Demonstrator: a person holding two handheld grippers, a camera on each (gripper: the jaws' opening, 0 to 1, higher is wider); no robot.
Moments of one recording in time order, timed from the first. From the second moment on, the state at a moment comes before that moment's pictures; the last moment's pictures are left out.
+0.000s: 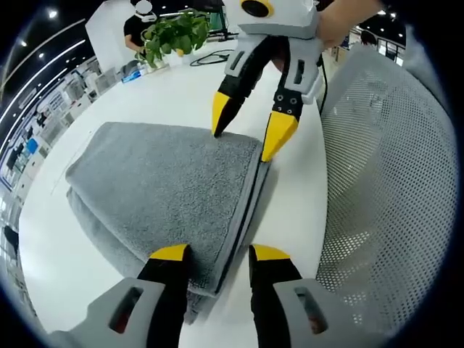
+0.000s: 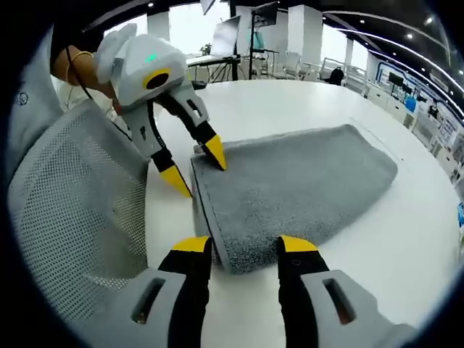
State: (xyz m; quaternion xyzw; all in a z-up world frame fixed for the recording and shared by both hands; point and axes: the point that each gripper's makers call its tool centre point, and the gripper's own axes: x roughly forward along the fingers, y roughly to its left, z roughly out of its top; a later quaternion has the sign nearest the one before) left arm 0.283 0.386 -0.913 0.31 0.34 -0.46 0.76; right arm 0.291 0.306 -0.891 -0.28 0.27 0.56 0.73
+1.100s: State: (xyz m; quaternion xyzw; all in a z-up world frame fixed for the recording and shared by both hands) left arm 0.302 0.383 -0.919 0.25 0.35 -0.46 0.78; right arm 0.288 0.308 -0.911 -0.23 0.29 0.52 0.77
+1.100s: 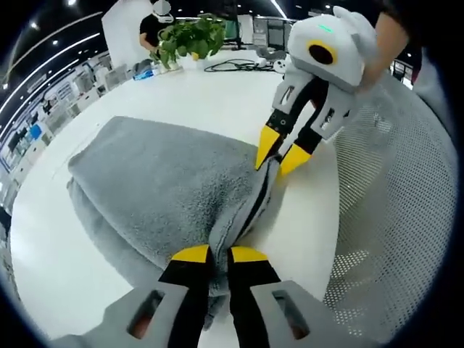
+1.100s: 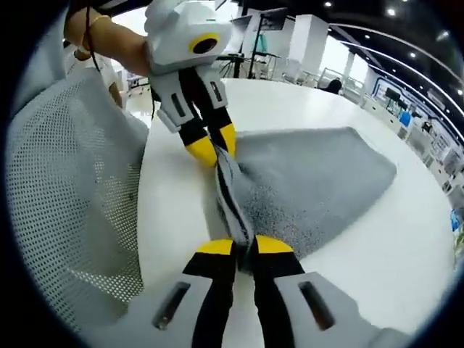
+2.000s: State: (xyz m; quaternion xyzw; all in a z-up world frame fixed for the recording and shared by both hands) left arm 0.265 0.369 -0.893 0.21 0.37 -0.46 0.78; right arm 0.266 0.293 -0.884 -0.12 0.33 0.50 0.80
